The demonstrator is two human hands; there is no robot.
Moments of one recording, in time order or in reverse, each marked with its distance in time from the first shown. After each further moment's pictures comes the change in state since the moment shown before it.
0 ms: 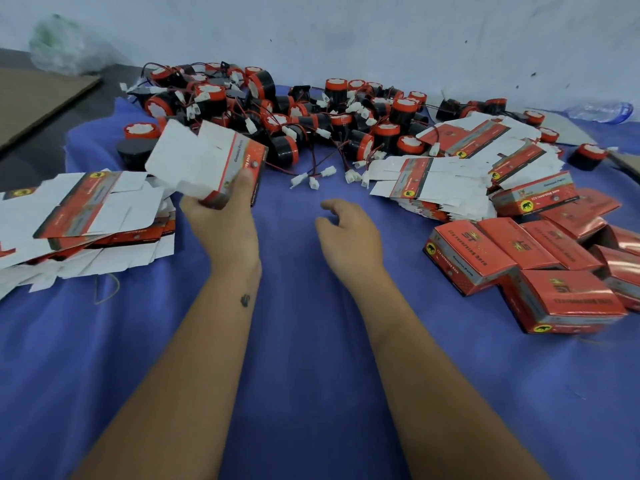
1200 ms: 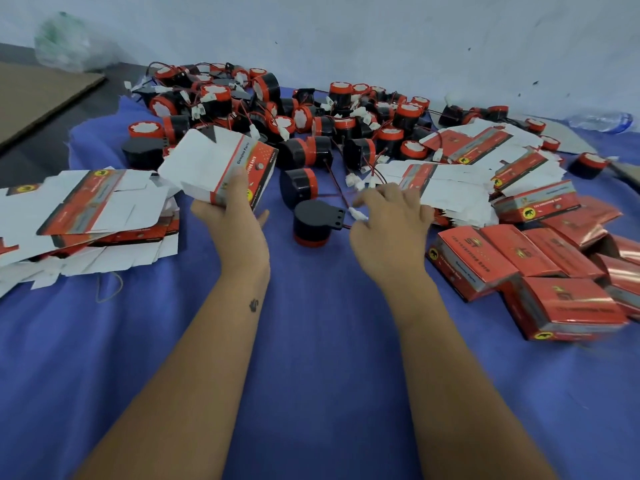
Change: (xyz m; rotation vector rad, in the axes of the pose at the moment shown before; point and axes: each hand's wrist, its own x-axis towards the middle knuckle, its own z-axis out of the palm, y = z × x) left_hand -0.010 0.005 0.001 -0.123 -0.083 -0.156; right_hand 0.005 0.015 -0.034 -0.540 0.238 -0.241
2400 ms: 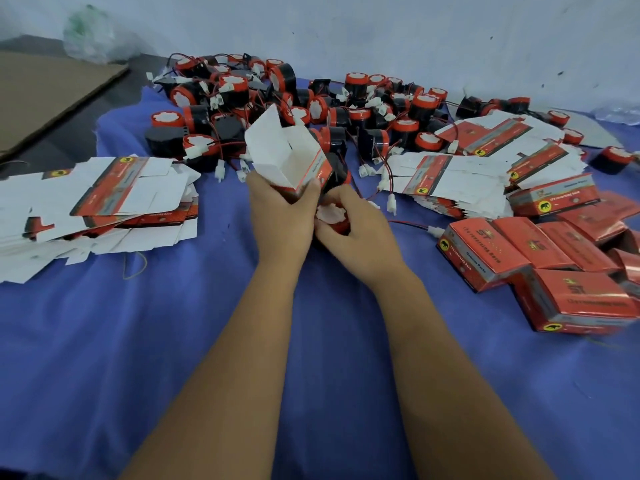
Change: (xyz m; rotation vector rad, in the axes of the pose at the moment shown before) left_hand -0.006 -0.020 0.007 0.524 -0.147 0.257; right_hand -0.019 -0.026 0.013 0.636 -0.146 -0.157
